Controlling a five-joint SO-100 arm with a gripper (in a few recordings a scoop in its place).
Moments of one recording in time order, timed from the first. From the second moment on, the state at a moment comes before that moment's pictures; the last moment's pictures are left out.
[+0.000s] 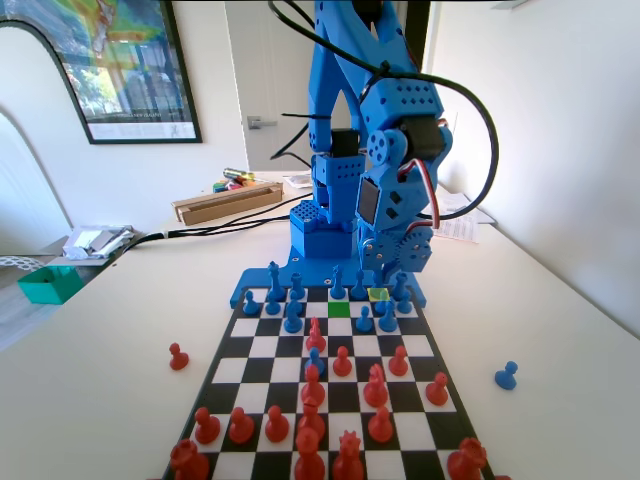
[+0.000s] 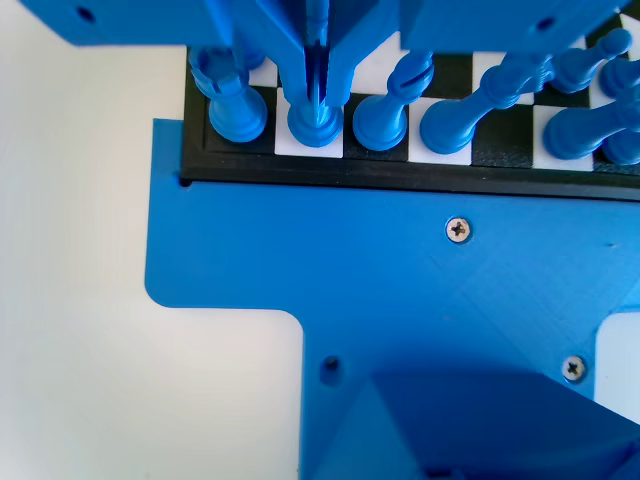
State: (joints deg) arm -24.6 92.6 140.3 48.3 -66.6
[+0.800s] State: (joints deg) arm -22.9 99.7 132.8 62.3 -69.3
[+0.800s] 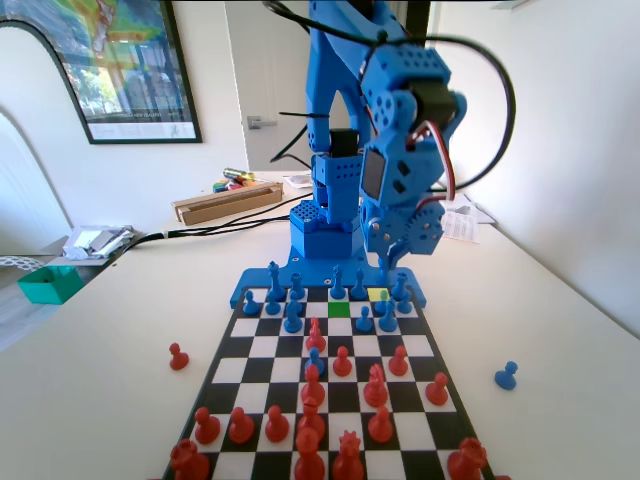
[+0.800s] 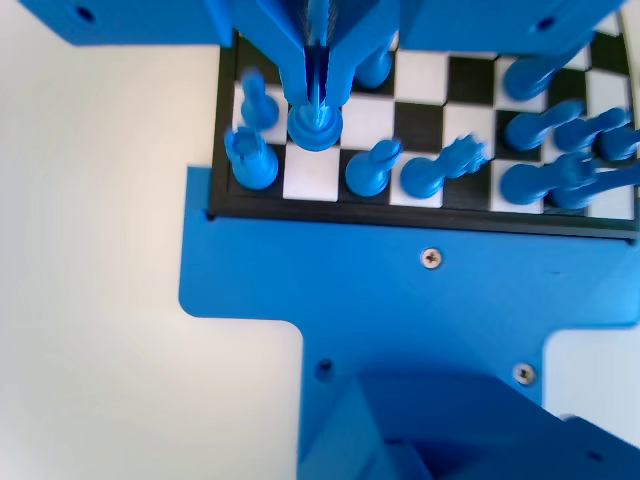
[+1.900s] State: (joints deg) arm -3.6 90.5 132.8 52.3 -73.6
